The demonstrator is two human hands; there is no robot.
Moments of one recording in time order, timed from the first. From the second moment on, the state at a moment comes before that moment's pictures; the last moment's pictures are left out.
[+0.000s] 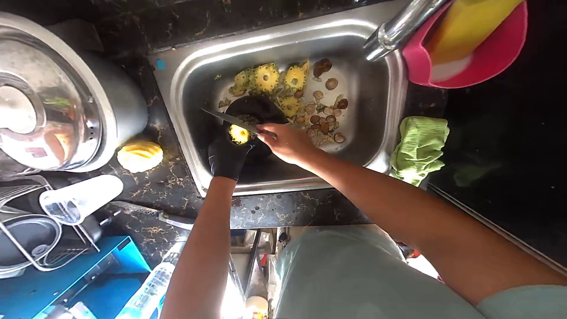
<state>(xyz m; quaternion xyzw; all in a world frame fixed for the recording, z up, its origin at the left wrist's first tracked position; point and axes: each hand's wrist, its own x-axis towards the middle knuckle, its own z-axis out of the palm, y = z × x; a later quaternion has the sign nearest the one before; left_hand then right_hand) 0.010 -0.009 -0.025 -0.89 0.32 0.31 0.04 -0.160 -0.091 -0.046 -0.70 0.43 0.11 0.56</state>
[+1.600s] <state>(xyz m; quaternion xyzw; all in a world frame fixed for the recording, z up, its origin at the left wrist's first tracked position) 0.003 -0.019 -0.008 -0.90 0.29 0.33 0.04 -0.202 -0.111 -0.098 -0.55 0.44 0.08 0.70</state>
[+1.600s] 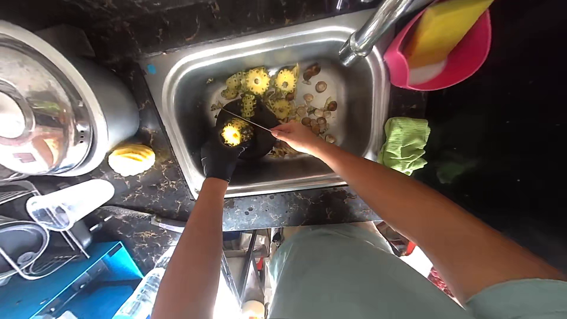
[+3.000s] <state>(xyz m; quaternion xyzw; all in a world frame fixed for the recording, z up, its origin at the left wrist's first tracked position) 0.009 -0.033 -0.023 -0.87 0.36 0.33 0.06 -0.185 -0.077 -0.055 -0.72 0.45 0.04 0.53</state>
